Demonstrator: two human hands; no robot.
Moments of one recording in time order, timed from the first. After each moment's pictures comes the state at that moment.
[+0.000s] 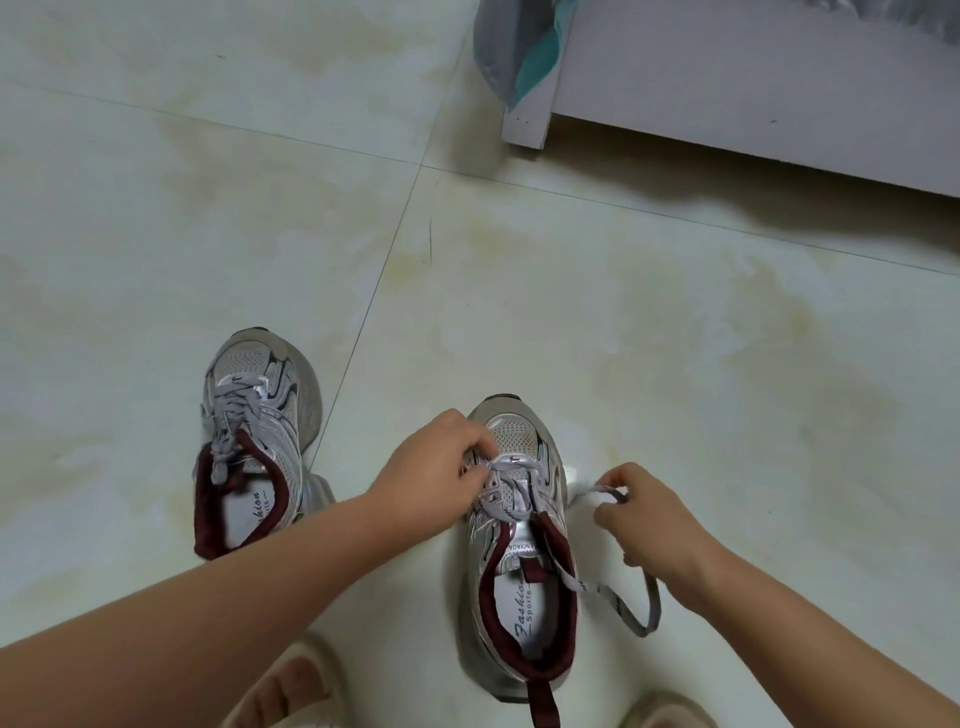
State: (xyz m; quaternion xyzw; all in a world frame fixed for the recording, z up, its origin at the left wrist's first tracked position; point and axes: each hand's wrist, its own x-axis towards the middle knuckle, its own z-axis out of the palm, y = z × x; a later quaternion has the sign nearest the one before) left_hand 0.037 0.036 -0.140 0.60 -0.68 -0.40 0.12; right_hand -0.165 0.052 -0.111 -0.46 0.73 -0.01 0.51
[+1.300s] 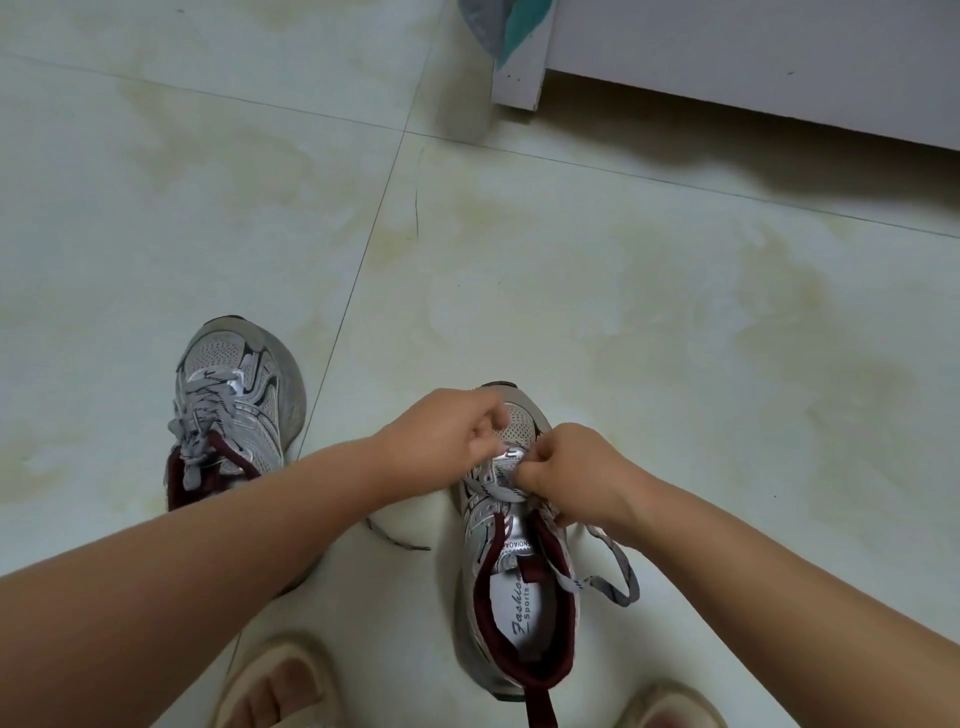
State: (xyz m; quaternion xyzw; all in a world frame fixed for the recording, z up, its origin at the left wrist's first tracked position) left_hand 0.029 0.000 -0.136 0.52 -0.72 -0.45 0.03; right_hand -0.119 0.016 -0.114 -0.55 0.65 0.06 0.53
